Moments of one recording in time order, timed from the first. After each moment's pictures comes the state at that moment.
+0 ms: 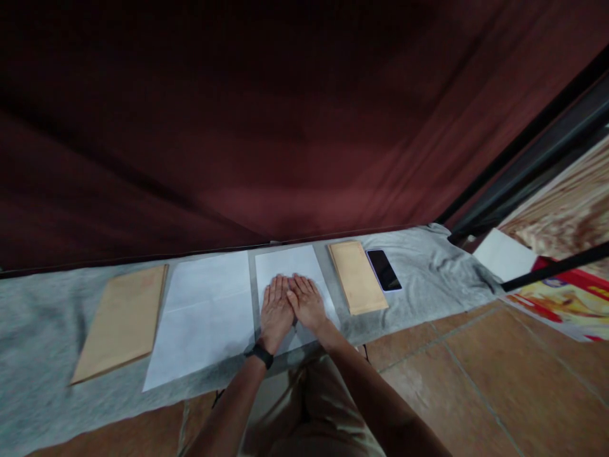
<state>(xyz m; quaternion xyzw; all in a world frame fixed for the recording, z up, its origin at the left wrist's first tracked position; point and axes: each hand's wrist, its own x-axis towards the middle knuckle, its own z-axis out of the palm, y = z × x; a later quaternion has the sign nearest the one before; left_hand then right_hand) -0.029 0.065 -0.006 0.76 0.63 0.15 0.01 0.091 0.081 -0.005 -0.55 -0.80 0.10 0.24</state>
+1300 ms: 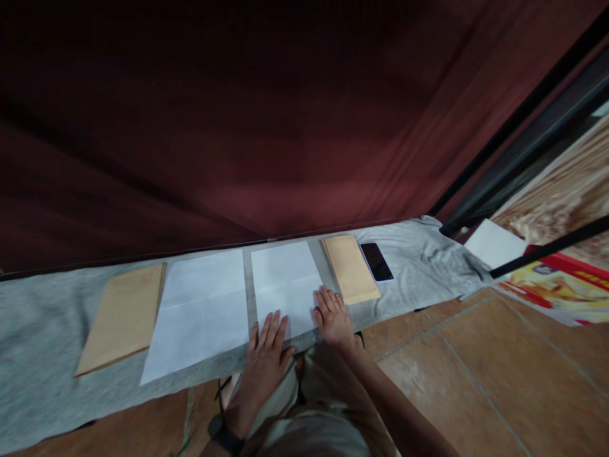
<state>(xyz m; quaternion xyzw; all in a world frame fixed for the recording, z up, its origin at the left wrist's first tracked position) -0.056 -0.060 -0.003 0.83 0.54 0.14 -0.03 0.176 -0.003 -0.018 -0.59 -0.78 -0.02 0.21</state>
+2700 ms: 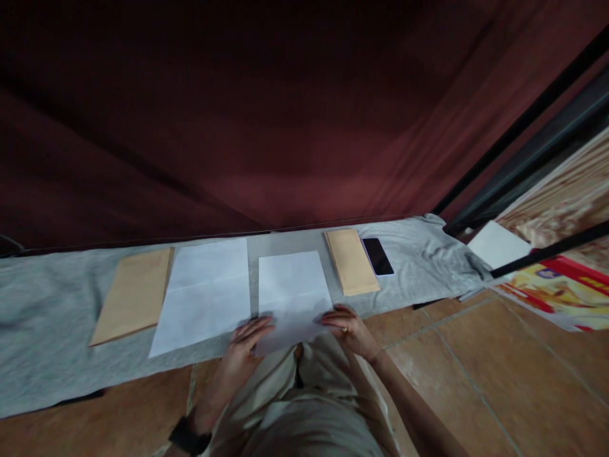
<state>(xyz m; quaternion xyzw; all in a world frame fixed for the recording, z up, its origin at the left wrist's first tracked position) -0.114 -0.071 0.015 0.80 0.52 0.24 0.18 0.237 -0.041 0.019 -0.41 -0.83 0.26 0.25</state>
